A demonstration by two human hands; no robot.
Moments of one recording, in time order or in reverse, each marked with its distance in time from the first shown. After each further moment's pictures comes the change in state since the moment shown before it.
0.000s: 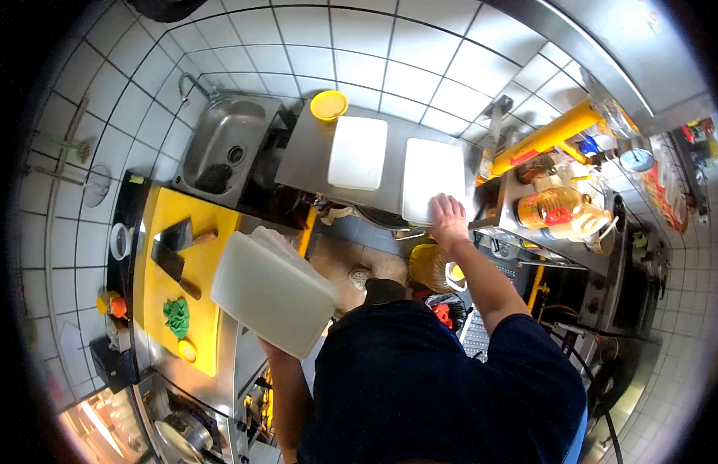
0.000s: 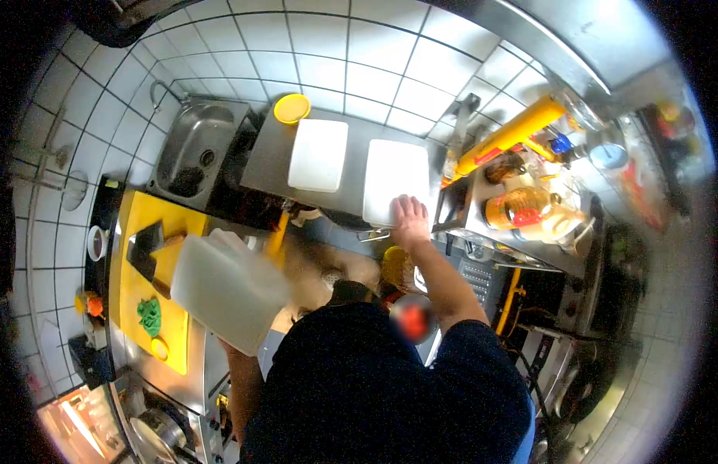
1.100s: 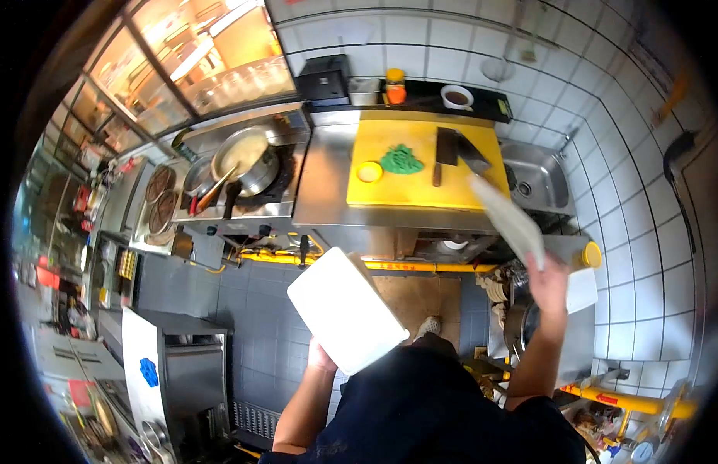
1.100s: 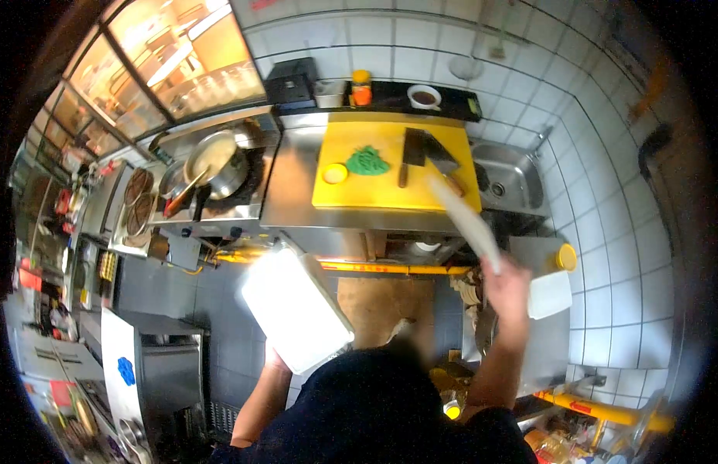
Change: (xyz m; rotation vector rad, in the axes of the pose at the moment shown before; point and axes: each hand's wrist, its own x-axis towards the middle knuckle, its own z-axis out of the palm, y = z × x) left_hand -0.335 -0.086 -0.106 -0.470 0.631 0.742; right_hand -0.128 -0.328 -0.244 0.482 0.428 -1.170
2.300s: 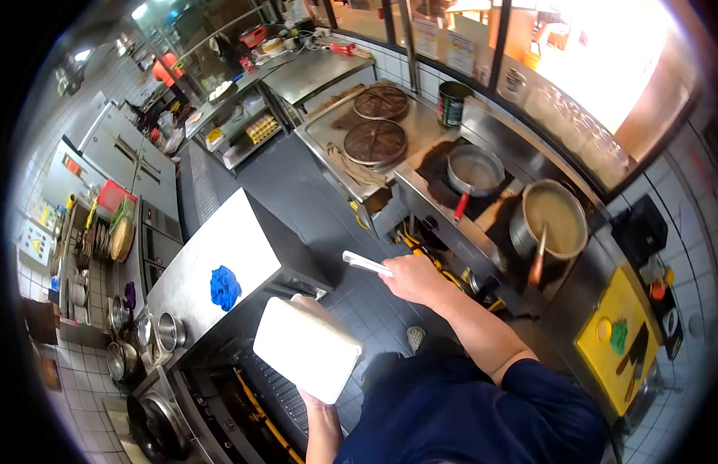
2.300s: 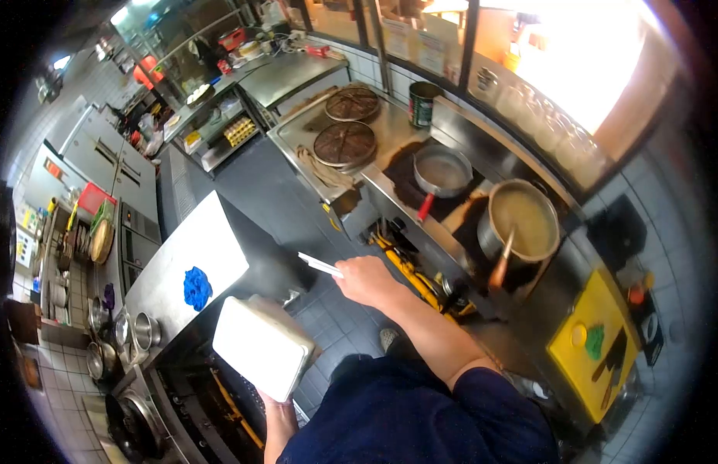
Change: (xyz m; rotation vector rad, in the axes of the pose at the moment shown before) left_hand -0.098 0.422 -0.310 -0.484 0.642 0.957; right_hand 0.000 -0.858 0.490 0.521 -0.931 -1.216
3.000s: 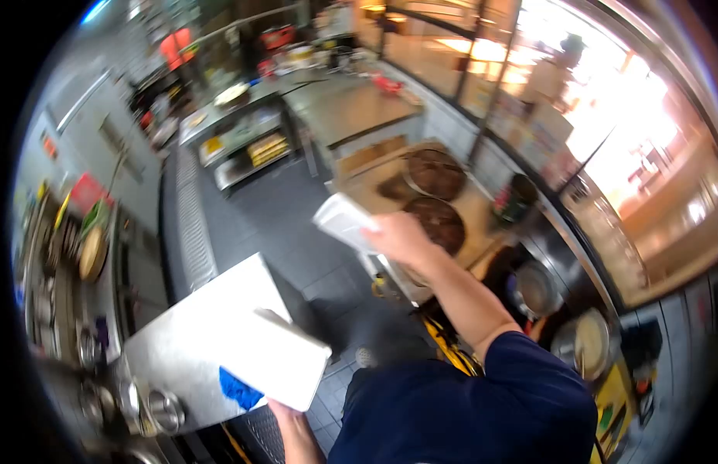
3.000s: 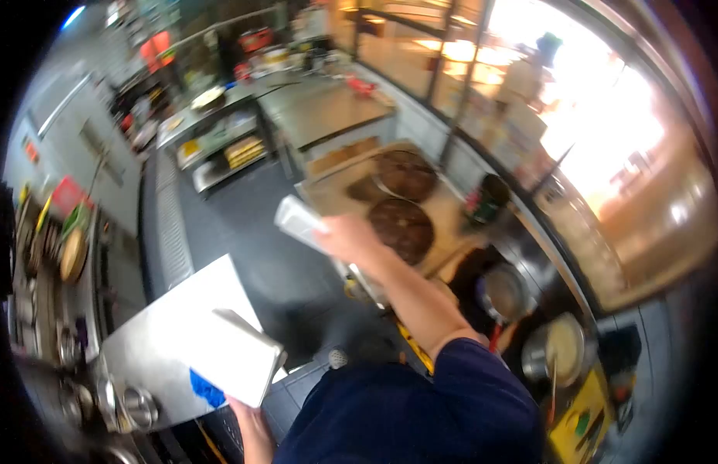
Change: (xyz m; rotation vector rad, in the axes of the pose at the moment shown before) left_hand 0.382 0.179 0.053 -0.066 0.263 0.087; right_hand 0.529 0.012 0.002 0.062 0.020 0.101
